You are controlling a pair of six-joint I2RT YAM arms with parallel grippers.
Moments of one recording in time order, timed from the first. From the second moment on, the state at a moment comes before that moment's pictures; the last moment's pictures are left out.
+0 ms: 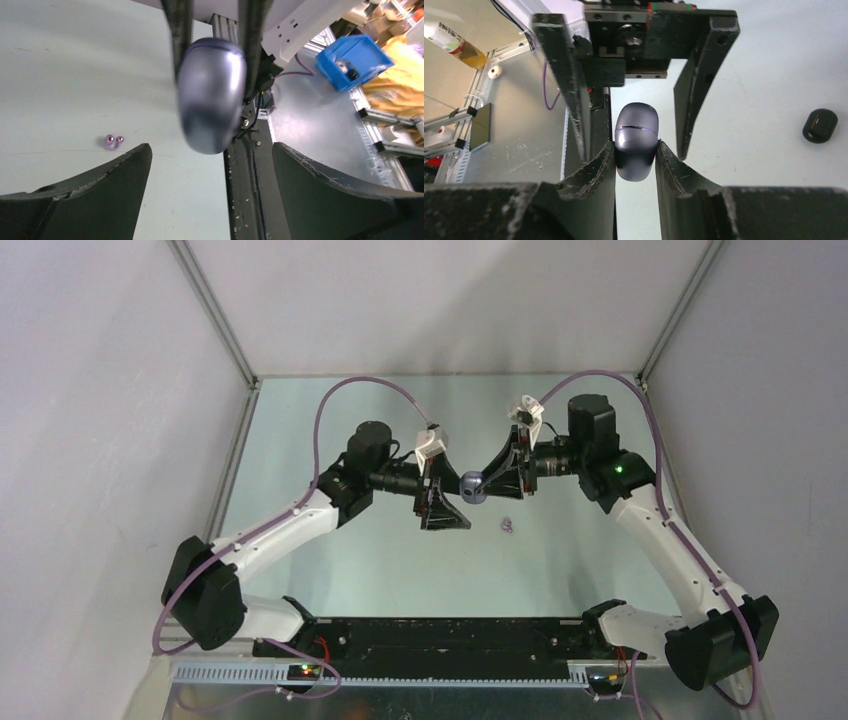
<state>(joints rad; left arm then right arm) -0.68 1.34 0.94 0.20 1.00 -0.24 0.38 1.15 1.14 -0.38 -1.11 -0.07</state>
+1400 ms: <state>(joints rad) -0.82 1.39 1.22 -0.62 0.94 0.47 0.45 1.18 1.17 -0.82 -1.08 -0.49</state>
